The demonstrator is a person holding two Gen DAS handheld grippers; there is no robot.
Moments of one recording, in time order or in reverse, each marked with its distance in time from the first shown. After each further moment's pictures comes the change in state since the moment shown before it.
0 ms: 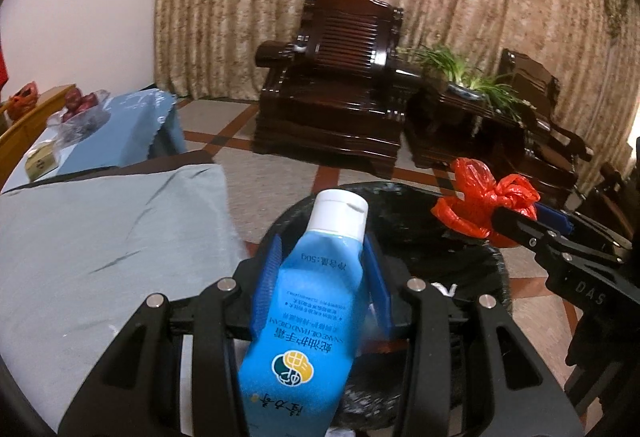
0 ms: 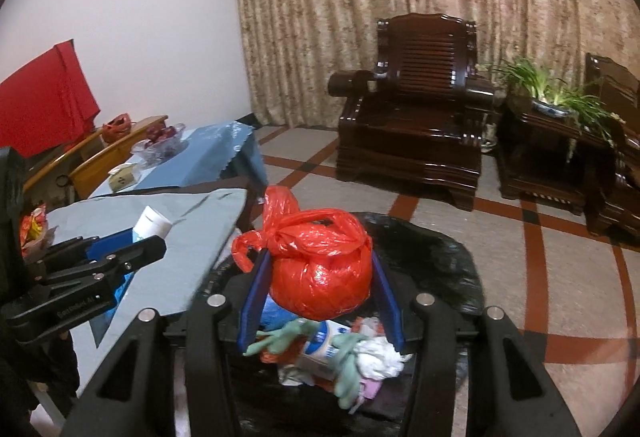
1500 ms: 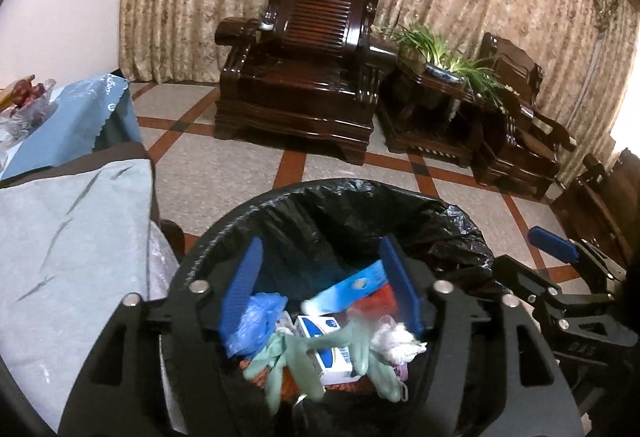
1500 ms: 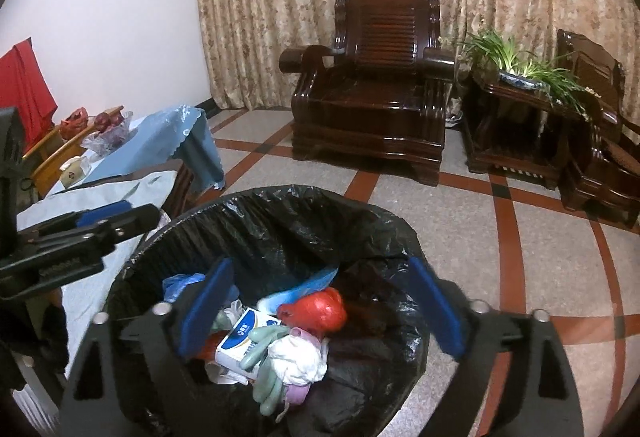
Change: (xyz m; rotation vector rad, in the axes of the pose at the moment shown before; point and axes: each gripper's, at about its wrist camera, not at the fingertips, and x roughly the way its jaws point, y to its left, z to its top) left arm 0.098 -0.023 0.011 0.002 0.062 -0.100; right arm 0.043 -0.055 -0.018 0.047 0.068 -0.120
